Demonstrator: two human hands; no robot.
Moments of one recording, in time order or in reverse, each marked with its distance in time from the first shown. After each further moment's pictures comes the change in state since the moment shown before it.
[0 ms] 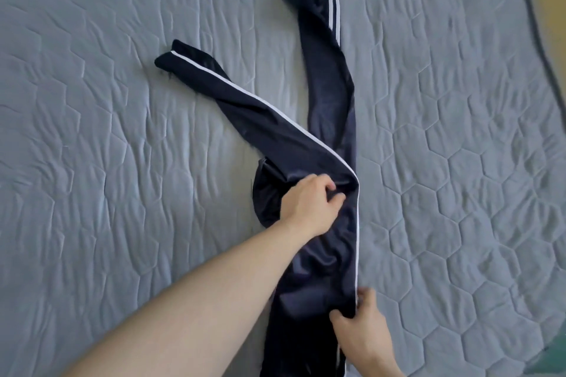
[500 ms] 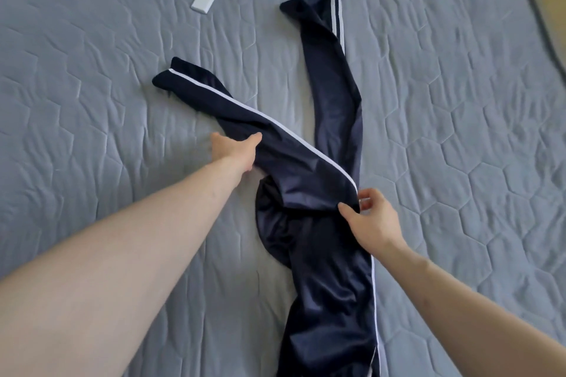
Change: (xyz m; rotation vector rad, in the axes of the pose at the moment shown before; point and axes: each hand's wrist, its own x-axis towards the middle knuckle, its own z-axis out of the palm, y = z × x) left_hand 0.115 -0.092 -0.109 -0.632 0.365 -0.642; right_hand 0.126 -0.140 -0.038 0.093 0.176 -0.322
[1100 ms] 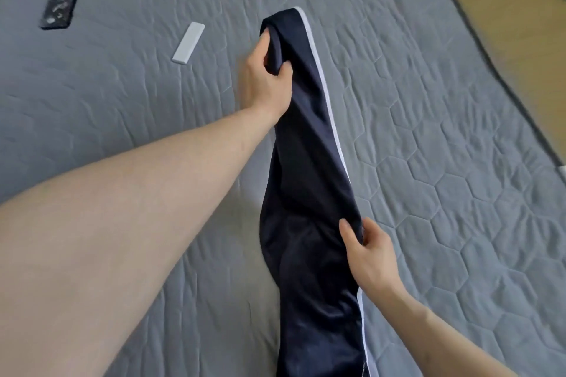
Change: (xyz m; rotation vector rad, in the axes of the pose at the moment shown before) left_hand -0.075 0.175 0.053 0.007 -0.047 0.868; right_hand -0.045 0.004 -0.029 0.422 0.055 -0.074
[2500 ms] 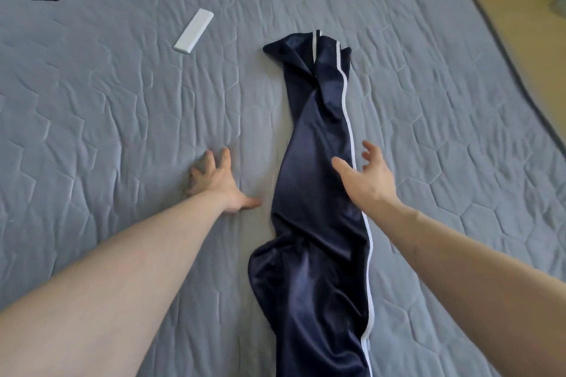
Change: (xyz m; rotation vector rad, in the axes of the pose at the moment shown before) left_hand -0.049 -0.187 -0.043 0.921 -0.534 -0.502; right_hand 0.144 -0.079 0.040 -0.308 0.055 -0.095
